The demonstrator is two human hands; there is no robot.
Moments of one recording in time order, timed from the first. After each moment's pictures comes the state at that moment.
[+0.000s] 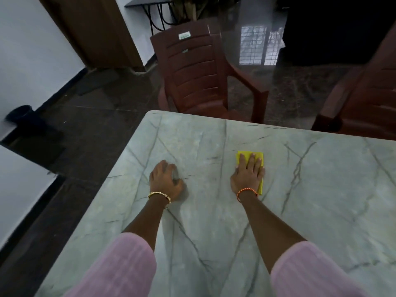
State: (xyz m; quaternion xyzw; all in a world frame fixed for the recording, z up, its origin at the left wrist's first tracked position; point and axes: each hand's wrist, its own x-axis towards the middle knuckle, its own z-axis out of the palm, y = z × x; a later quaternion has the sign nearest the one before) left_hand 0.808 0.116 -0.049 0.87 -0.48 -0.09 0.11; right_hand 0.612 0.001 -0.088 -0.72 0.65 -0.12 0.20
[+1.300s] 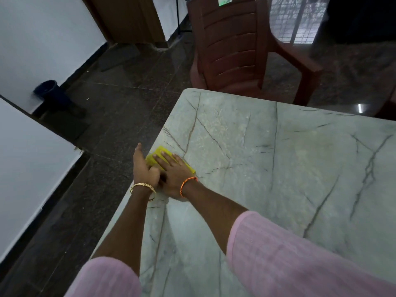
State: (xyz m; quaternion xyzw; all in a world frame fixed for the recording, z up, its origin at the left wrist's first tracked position) left_hand 0.932 0.191 -0.030 0.85 -0.24 -0.18 0.43; right_hand 0.857 0.124 -0.068 -0.97 0.15 0.02 0.17
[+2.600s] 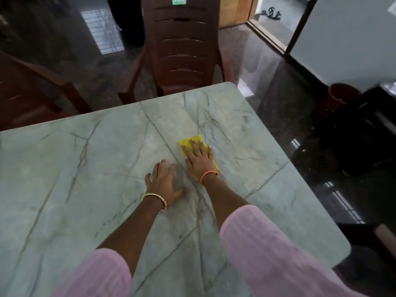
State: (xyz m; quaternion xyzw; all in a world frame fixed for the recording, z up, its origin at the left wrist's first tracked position) left_hand 0.266 0.058 -0.083 0.64 -0.75 -0.17 -0.06; right_hand 0.112 0.014 -0.106 -0.71 0.67 -0.06 0.18
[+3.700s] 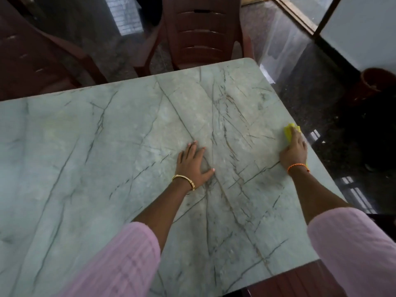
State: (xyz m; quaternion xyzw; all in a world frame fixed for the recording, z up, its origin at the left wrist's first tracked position) left_hand 0.232 0.097 -0.105 0.60 -0.77 -0.20 0.03; right_hand -0.080 0.084 -0.107 -0.51 0.82 -0.23 0.15
